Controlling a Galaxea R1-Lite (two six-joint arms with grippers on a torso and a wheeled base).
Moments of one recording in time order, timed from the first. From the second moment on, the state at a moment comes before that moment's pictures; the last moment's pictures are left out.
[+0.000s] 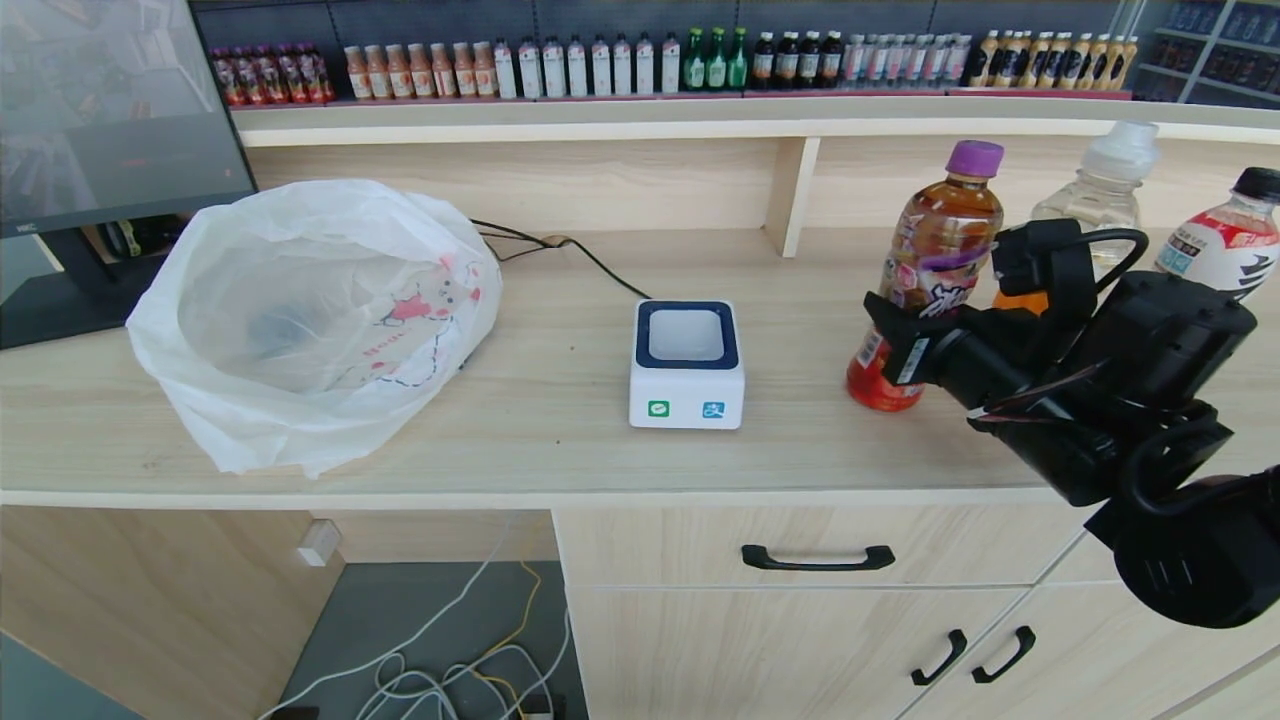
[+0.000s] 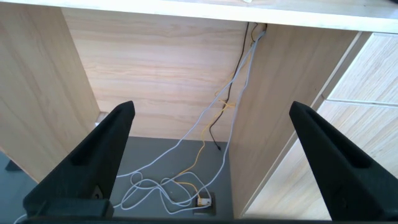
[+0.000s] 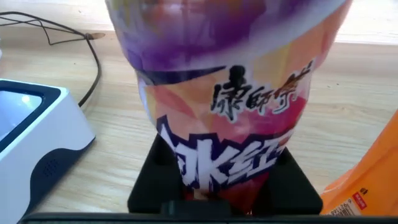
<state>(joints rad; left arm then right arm) 0.00 0.00 0.00 0.00 0.00 0.00 0.36 1.79 -0.74 -1.23 -0.14 -0.06</state>
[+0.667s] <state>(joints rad) 0.00 0.00 0.00 0.00 0.00 0.00 0.36 1.78 -0.74 -1.22 -0.14 -0.05</state>
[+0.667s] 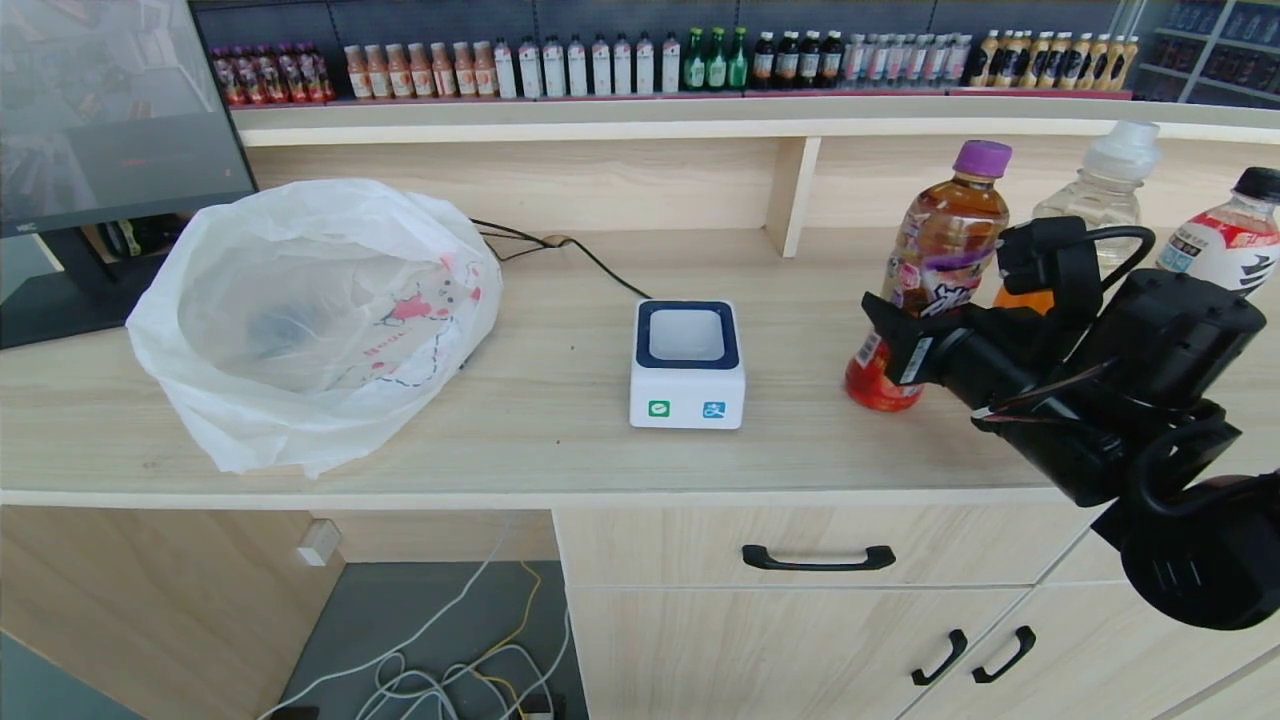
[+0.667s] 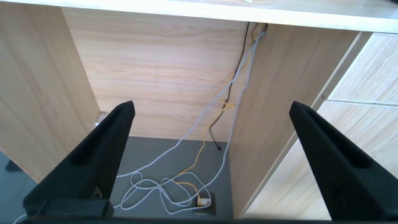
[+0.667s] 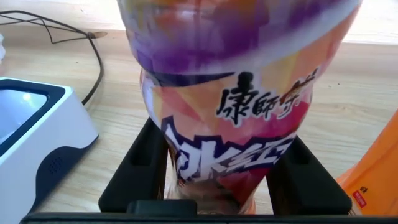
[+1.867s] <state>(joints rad) 0.00 0.00 0.00 0.00 0.00 0.00 0.56 1.55 -0.64 -1.21 -0.18 -0.06</state>
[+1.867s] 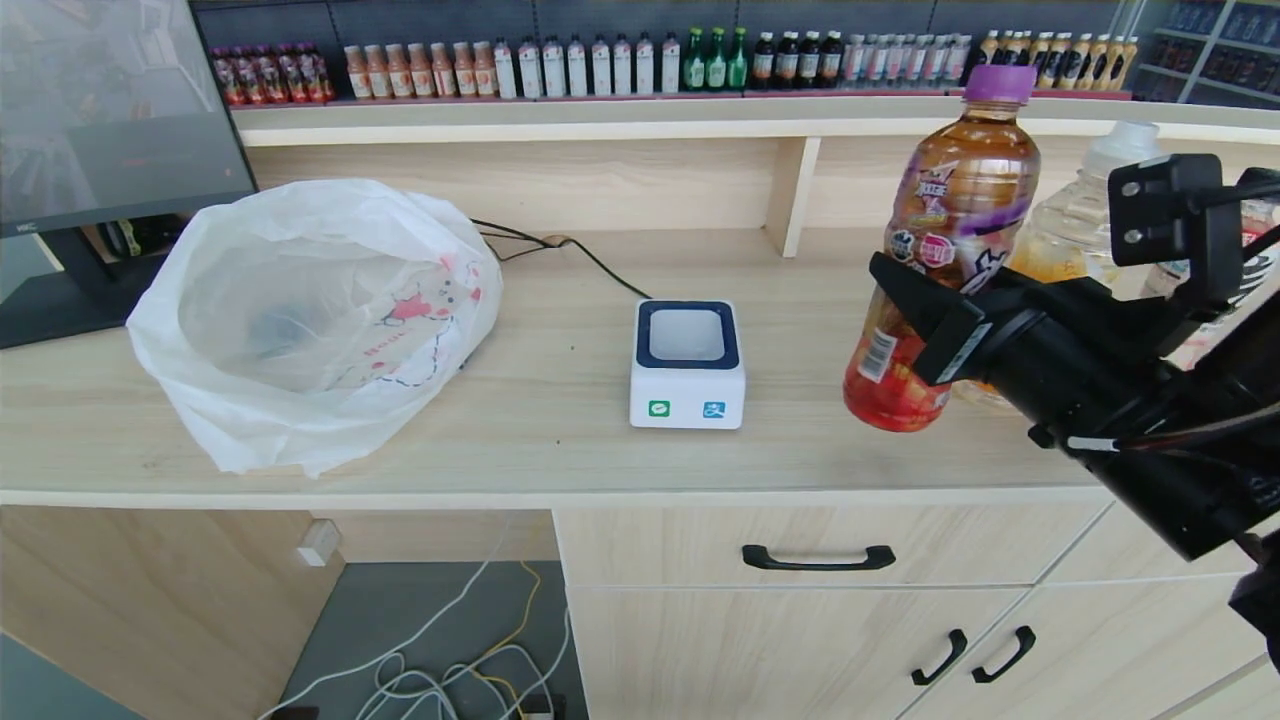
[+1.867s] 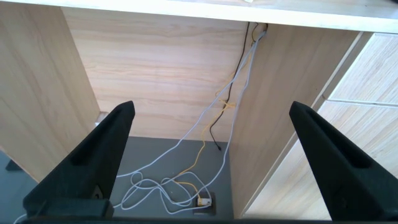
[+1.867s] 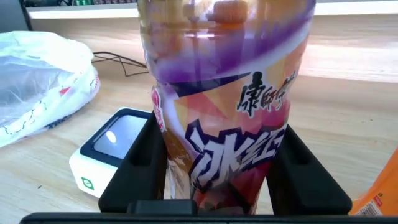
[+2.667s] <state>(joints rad) 0.00 0.00 0.00 0.00 0.00 0.00 0.59 1.42 -0.51 -1.21 0.05 0.13</state>
